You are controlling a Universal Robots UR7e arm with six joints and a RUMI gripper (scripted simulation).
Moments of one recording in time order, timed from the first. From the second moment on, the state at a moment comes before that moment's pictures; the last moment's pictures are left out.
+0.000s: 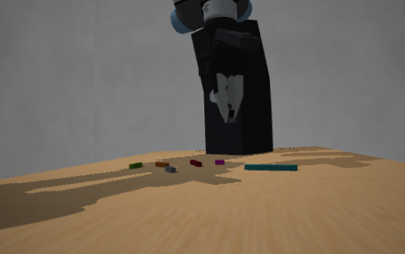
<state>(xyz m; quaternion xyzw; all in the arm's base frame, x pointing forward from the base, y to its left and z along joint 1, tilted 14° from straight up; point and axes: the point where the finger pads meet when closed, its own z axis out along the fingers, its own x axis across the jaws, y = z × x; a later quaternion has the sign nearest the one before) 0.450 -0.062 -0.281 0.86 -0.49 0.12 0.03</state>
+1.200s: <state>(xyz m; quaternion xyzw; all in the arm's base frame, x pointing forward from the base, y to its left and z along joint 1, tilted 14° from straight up) 0.429 -0.065 -0.281 0.53 -0.84 0.11 -0.03</state>
